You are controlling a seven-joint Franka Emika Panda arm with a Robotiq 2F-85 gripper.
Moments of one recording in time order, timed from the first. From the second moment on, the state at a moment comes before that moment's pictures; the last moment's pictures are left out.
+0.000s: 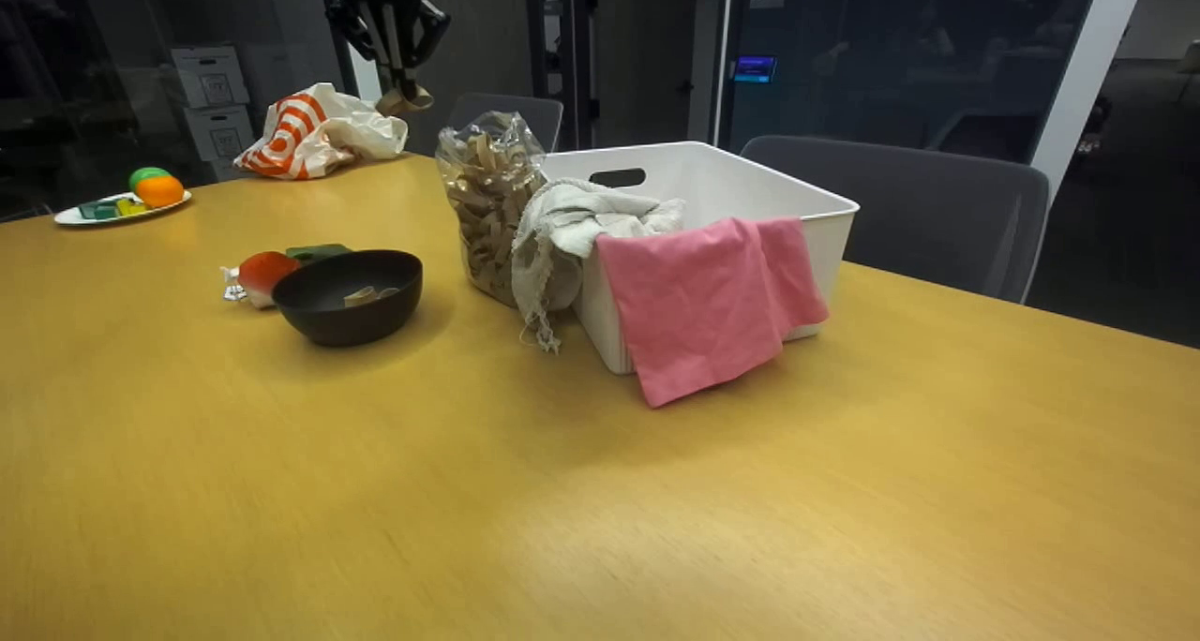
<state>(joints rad) 0.17 -0.17 0.17 -2.11 0.15 2.20 -0.22</state>
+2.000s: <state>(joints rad) 0.16 -0.06 0.15 -1.98 0.06 2.06 -0.13</state>
